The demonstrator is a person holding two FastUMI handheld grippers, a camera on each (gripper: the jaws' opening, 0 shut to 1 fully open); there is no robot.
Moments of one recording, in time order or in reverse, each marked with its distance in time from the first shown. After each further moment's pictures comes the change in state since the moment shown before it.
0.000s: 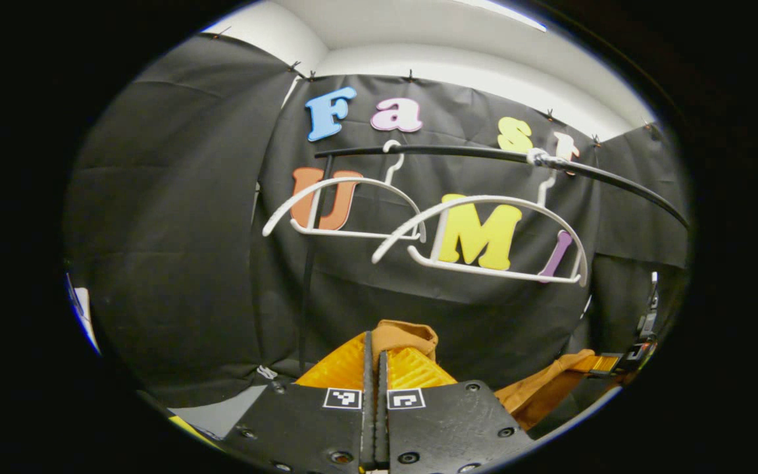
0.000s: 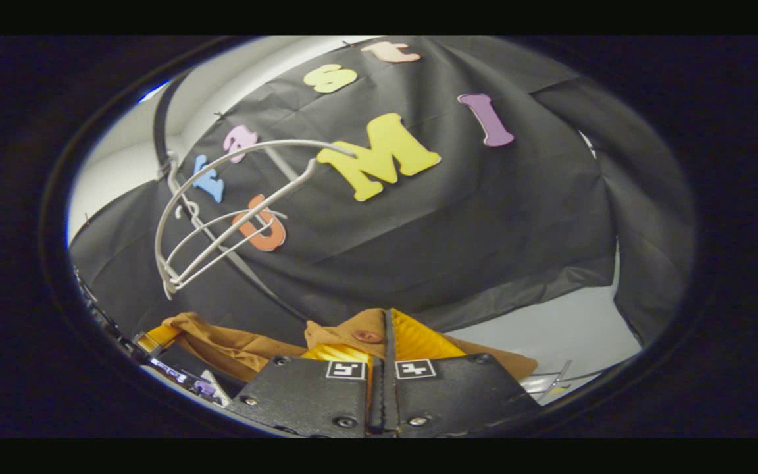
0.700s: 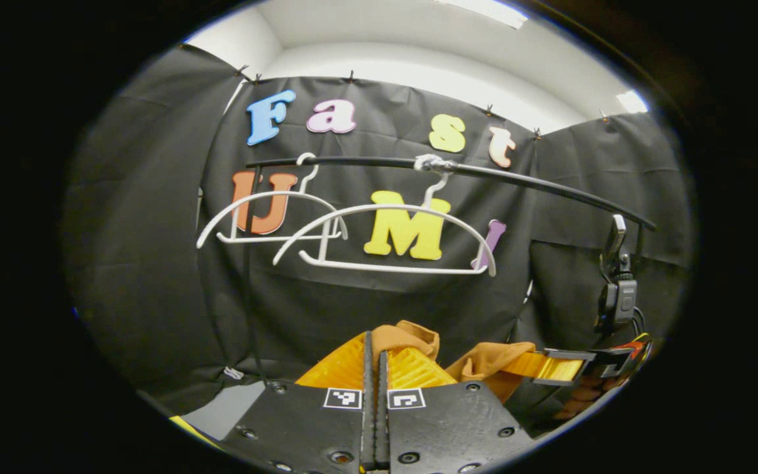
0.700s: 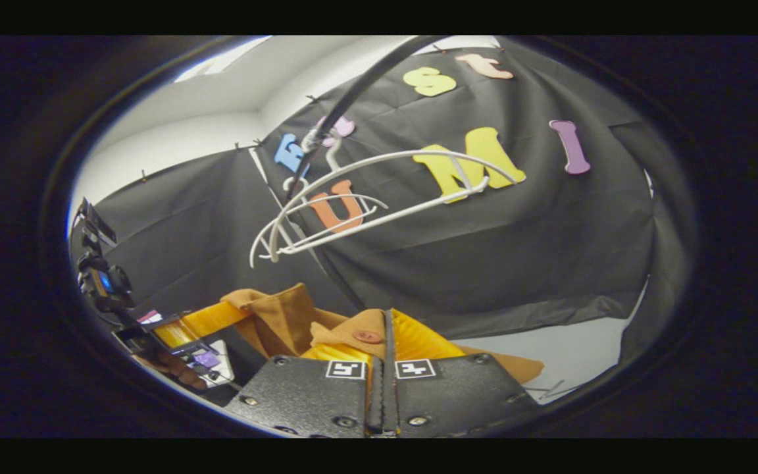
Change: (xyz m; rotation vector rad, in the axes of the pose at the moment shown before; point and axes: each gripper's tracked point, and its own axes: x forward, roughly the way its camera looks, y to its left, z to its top) left arm -0.064 -0.103 0.020 0.054 0.021 -0.263; right arm -0.076 0.132 -0.010 -0.192 0.008 0.230
